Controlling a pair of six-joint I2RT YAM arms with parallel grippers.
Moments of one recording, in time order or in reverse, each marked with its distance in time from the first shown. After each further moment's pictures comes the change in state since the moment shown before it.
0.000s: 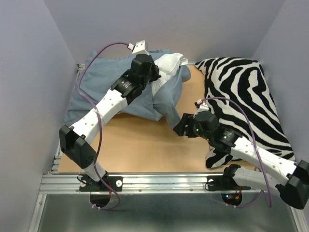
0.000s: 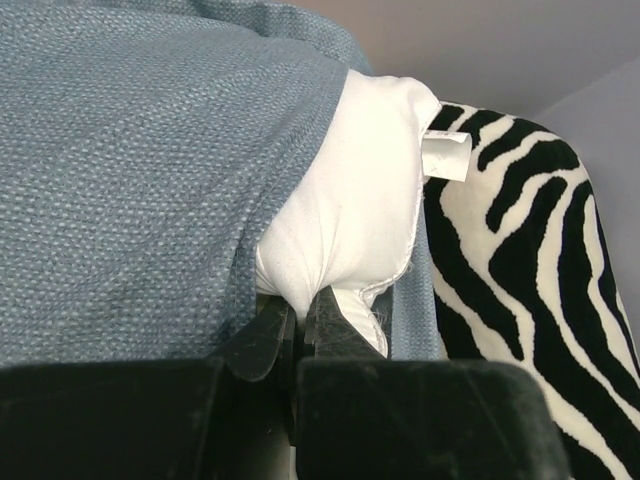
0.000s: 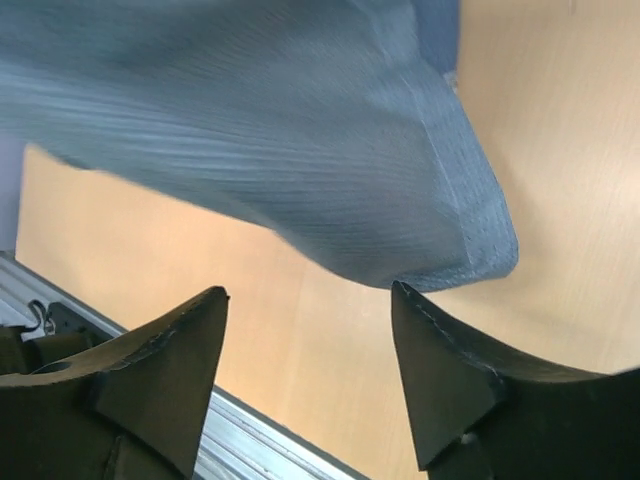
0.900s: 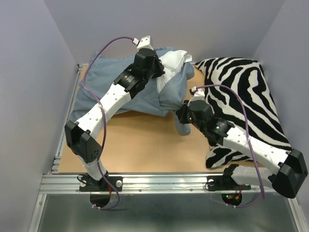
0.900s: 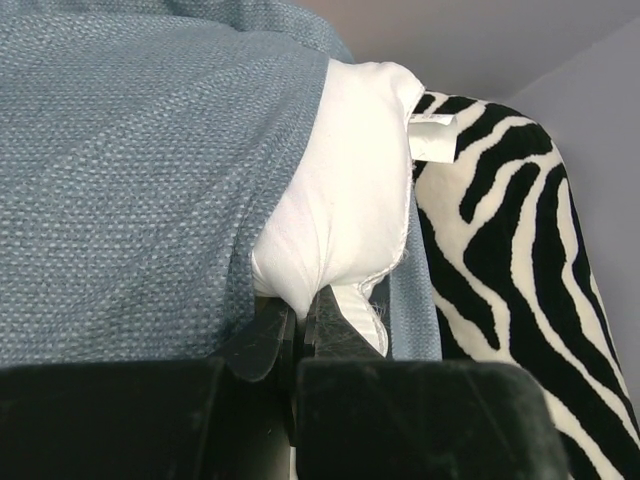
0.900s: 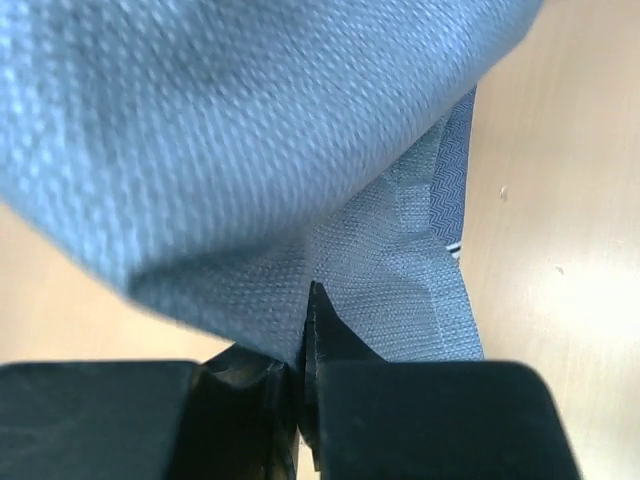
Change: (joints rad) left arm 0.008 0.092 0.143 -0.054 0.076 0.006; right arm 0.000 0.153 0.199 0.106 0.182 -0.217
